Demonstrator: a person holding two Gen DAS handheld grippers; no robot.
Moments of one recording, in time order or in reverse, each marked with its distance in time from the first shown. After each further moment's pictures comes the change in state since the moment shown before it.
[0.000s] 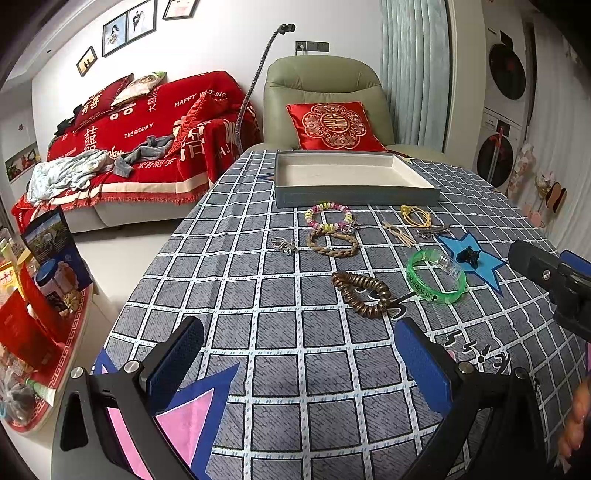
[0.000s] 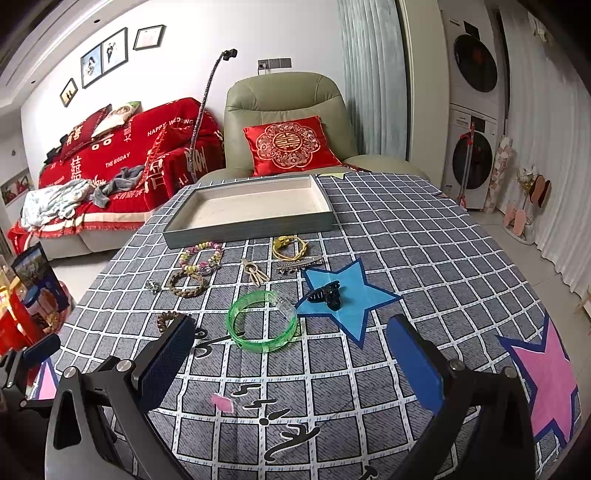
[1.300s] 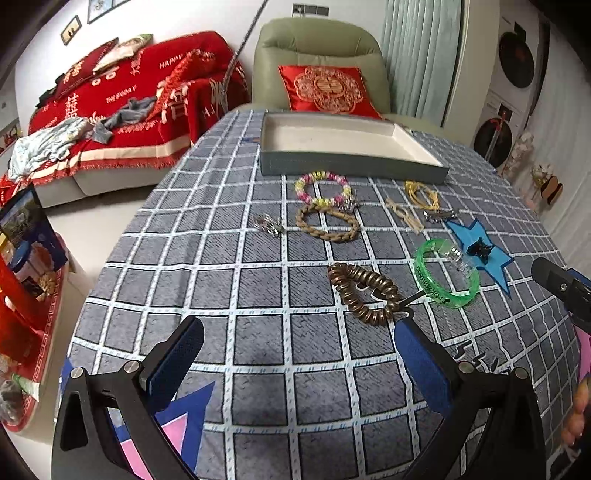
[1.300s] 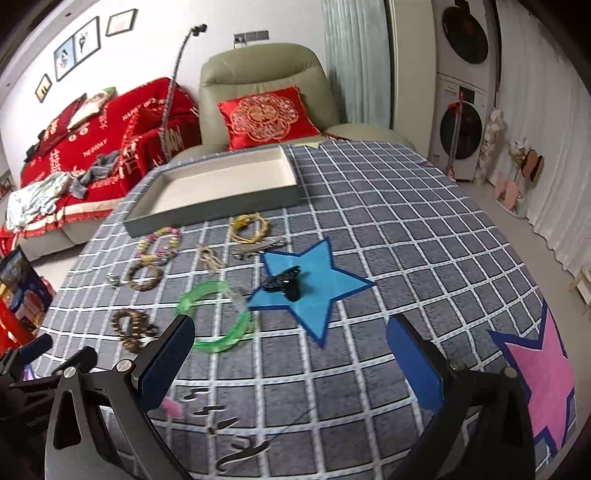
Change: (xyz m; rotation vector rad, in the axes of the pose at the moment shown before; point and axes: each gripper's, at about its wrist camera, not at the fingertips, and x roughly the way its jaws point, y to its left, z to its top) left arm 0.053 -0.002 0.020 -0.026 0.185 -0.067; right arm 0.039 -0.041 0.008 0.049 0.135 -0.049
